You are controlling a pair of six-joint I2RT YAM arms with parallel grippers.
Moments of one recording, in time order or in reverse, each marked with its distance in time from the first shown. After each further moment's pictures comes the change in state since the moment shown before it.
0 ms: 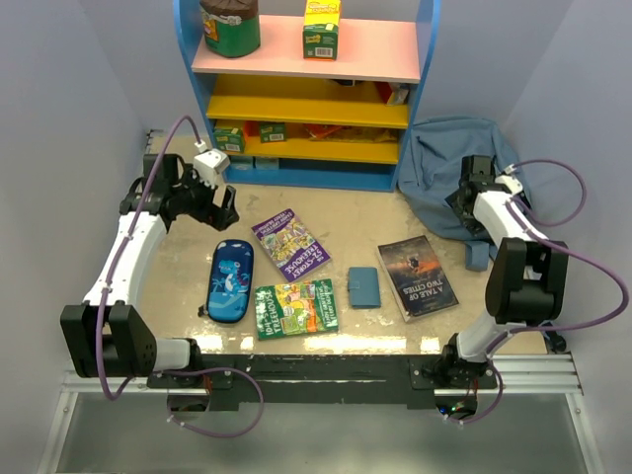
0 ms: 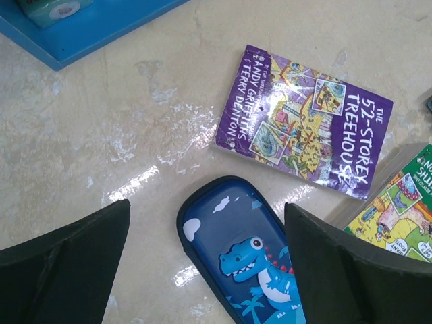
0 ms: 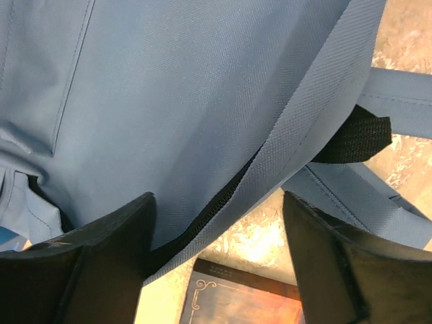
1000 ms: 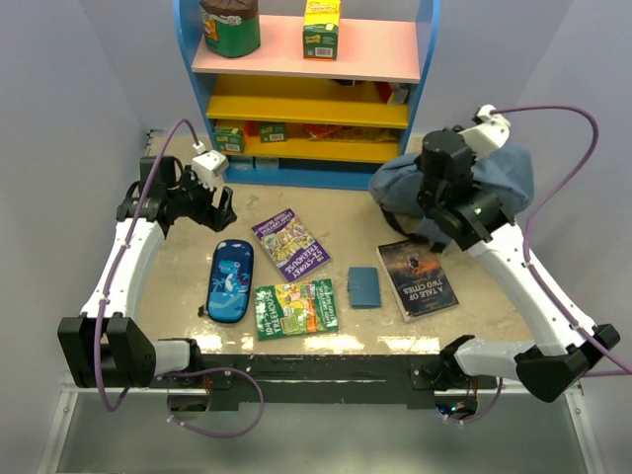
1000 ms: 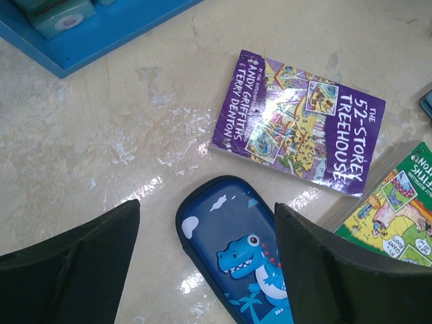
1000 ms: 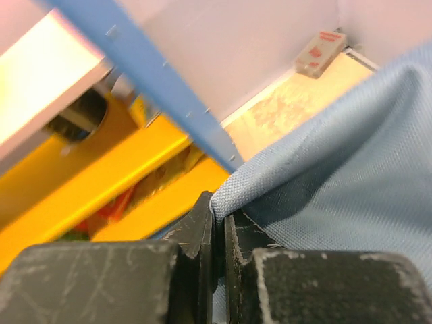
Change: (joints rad) left arm 0.000 -0.049 -0.021 0.000 0.010 0.008; right arm 0.573 -0.418 0.277 0.072 0.426 -0.174
